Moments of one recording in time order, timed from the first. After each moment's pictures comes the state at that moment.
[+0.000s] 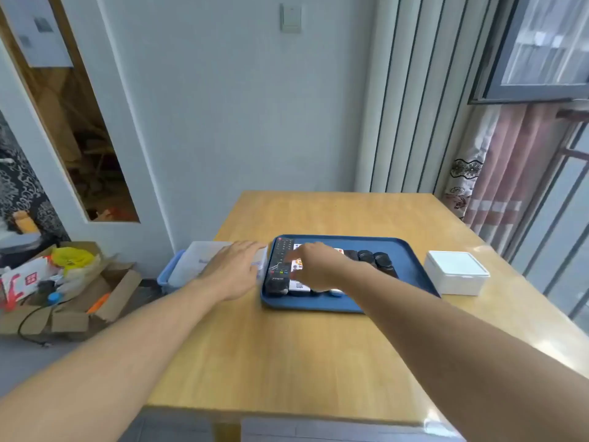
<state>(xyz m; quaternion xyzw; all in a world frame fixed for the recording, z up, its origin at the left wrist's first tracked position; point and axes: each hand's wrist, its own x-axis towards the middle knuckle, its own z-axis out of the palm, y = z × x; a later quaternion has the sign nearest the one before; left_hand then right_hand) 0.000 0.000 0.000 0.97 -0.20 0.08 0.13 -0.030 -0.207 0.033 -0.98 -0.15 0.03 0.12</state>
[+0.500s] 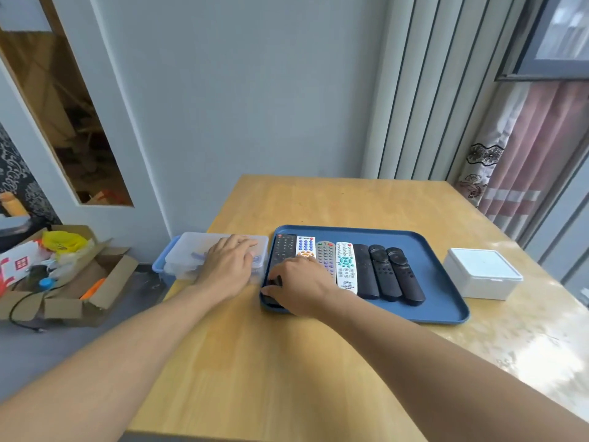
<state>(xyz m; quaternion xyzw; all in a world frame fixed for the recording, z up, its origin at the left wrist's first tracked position) 0.044 0.007 -0.048 0.97 -0.13 0.12 0.19 -0.013 -0.172 -0.023 -0.98 -0.19 -0.04 0.07</state>
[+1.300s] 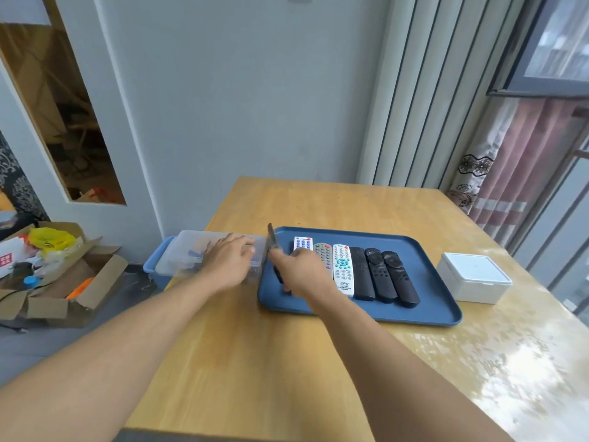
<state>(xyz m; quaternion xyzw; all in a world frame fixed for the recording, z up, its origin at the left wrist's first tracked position) 0.050 0.003 -0.039 0.96 -0.09 0.08 0.25 -0.025 -0.158 0.003 -0.87 0.12 0.03 0.47</state>
